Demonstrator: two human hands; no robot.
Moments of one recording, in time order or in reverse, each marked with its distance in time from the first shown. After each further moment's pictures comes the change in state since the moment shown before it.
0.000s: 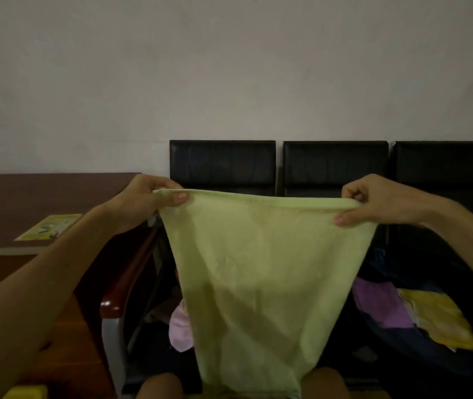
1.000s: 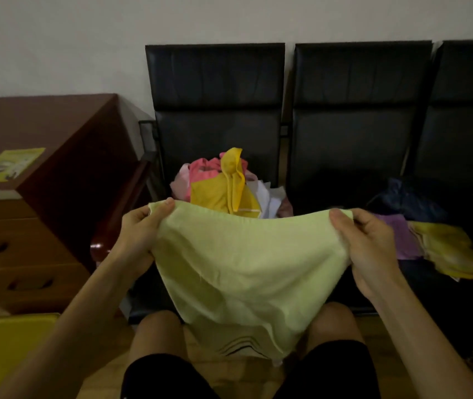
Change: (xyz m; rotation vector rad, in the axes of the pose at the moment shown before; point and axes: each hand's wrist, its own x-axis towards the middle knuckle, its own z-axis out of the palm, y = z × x) left_hand -0.051 -0.125 0.095 -0.389 0.380 -0.457; right_hand -0.011 0.055 0.199 0.969 0.620 0.299
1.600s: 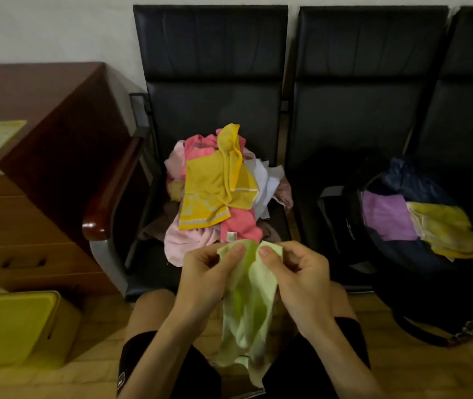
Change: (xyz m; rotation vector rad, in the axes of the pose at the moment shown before) left_hand -0.095 -0.055 0.071 -0.033 -0.178 -0.045; right_hand -0.083 0.036 0.053 -0.155 -0.165 0.022
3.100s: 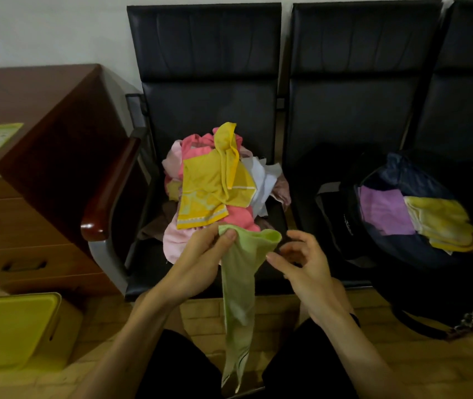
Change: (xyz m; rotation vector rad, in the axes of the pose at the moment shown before) left_hand 0.034 0.004 -0.014 0.273 -0.292 0.213; right_hand 0.026 0.046 -0.025 -0.008 -0.012 0.196
